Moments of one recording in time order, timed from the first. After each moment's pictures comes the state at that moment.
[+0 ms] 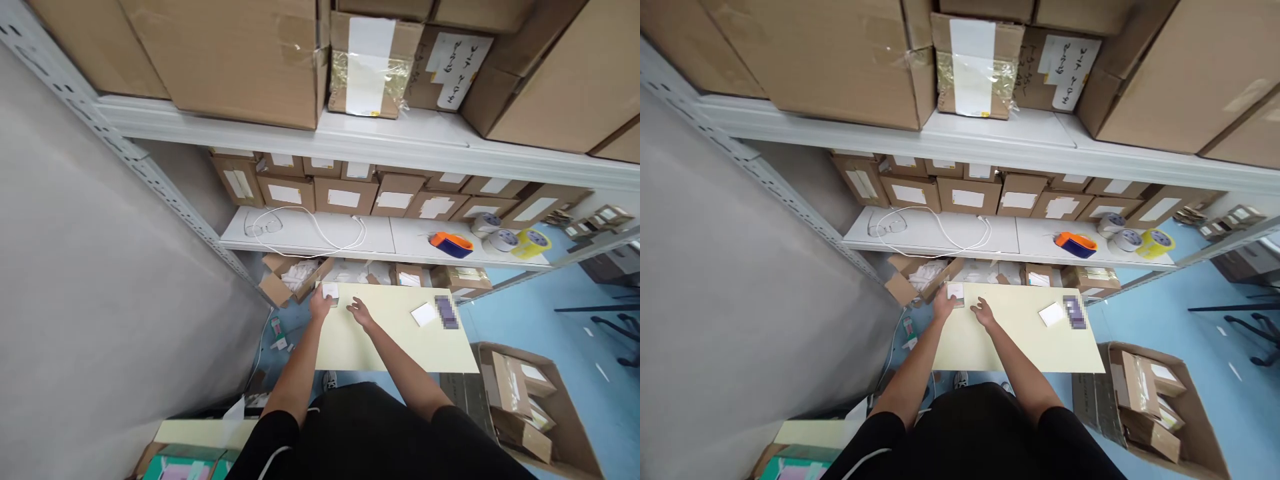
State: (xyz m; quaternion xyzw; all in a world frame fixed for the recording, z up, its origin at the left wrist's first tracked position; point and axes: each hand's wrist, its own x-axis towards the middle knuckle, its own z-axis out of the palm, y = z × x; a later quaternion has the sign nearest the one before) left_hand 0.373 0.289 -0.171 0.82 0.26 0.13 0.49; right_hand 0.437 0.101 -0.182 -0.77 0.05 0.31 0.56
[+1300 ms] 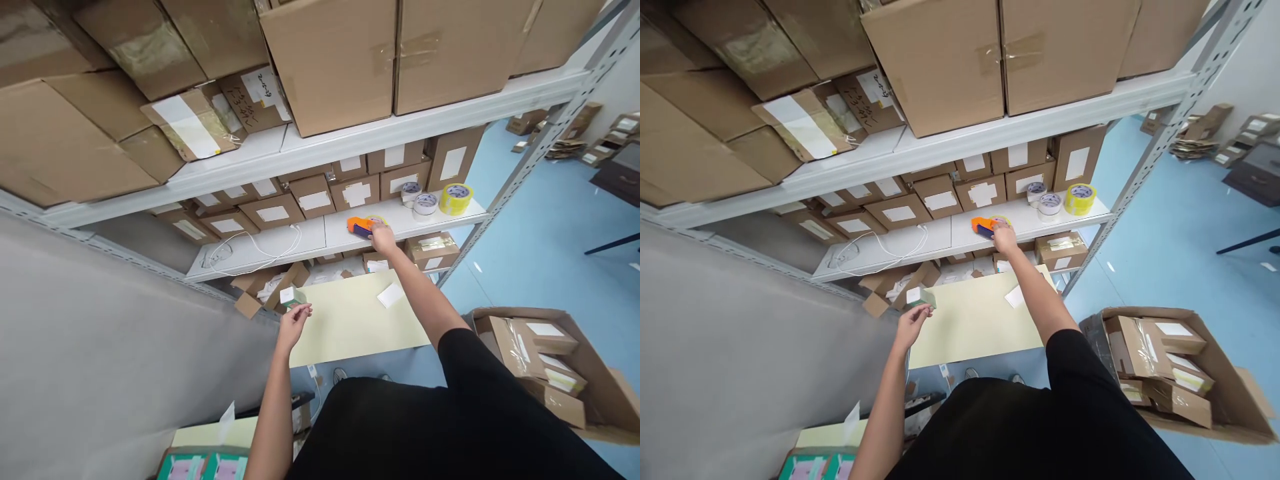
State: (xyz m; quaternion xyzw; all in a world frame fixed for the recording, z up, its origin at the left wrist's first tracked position) left_hand 0.334 0.100 -0.002 0.81 0.19 0.12 0.54; right_hand 0.701 -0.152 0.031 -0.94 -0.27 -0.07 0.21
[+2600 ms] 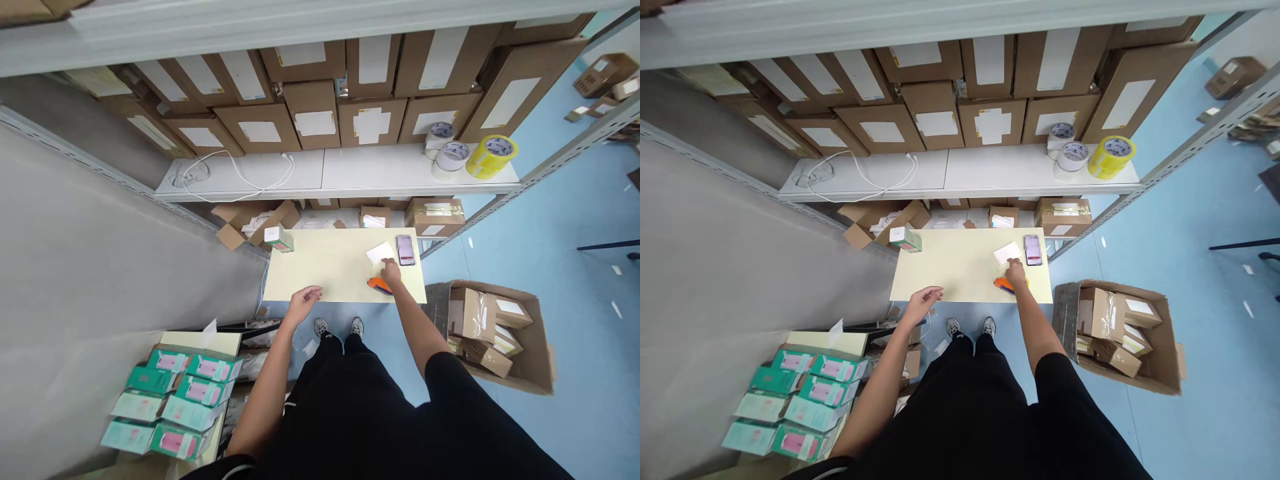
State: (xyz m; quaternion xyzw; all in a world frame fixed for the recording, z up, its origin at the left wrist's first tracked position) left_hand 0.277 -0.012 -0.082 0.75 0.27 0.00 0.60; right_hand 0.537 -0.279 -0.222 -0.95 -0.14 0.22 0.19
